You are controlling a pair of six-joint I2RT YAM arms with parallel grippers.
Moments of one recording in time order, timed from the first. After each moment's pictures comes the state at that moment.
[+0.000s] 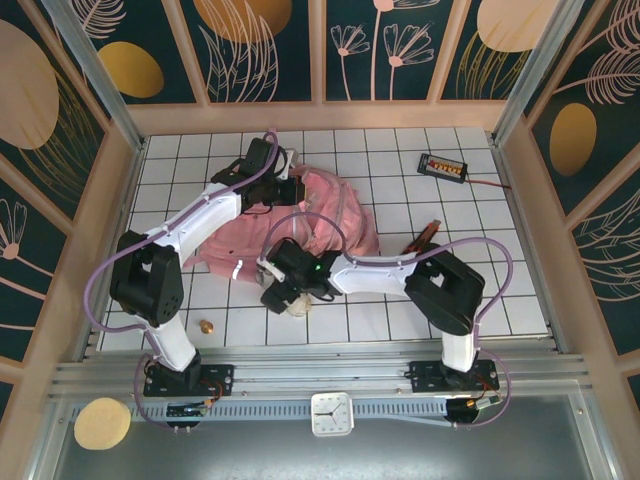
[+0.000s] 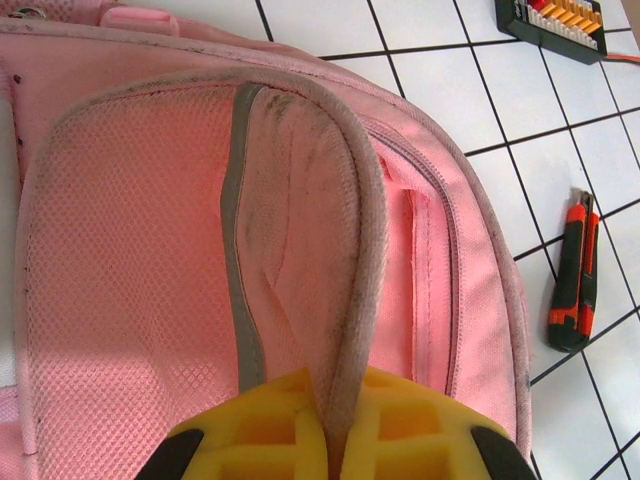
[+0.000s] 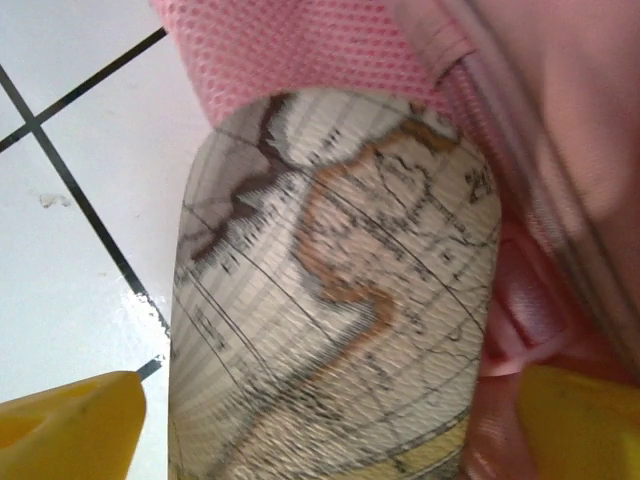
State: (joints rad) left arm -0.47 1.77 1.44 -0.49 0.26 -0.40; right arm 1.13 1.88 1.19 -0.29 0.03 0.09
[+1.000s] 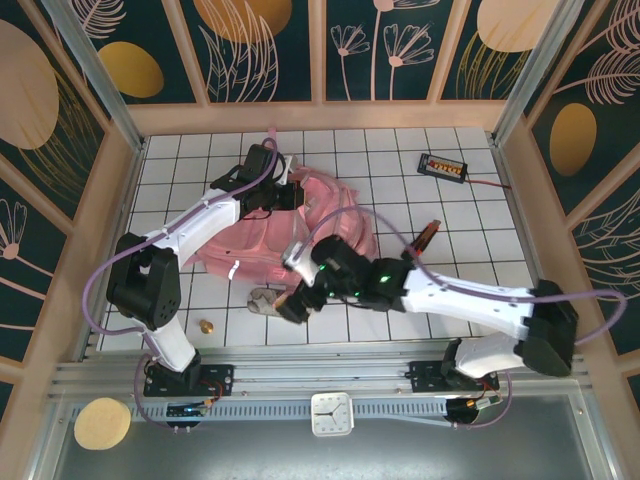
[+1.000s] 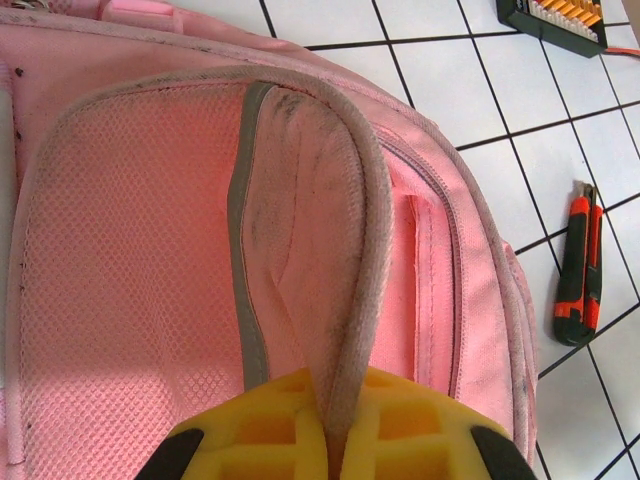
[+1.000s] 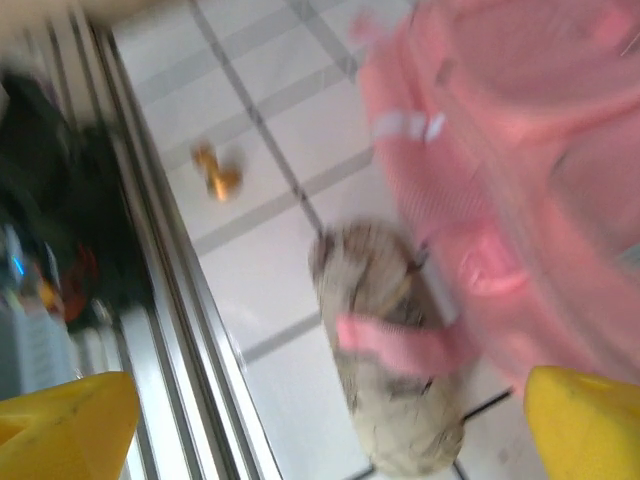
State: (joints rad) left arm -0.47 1.75 1.36 -0.43 0.27 -0.40; right arm 1.17 1.38 0.97 -0.34 -0.11 0.08
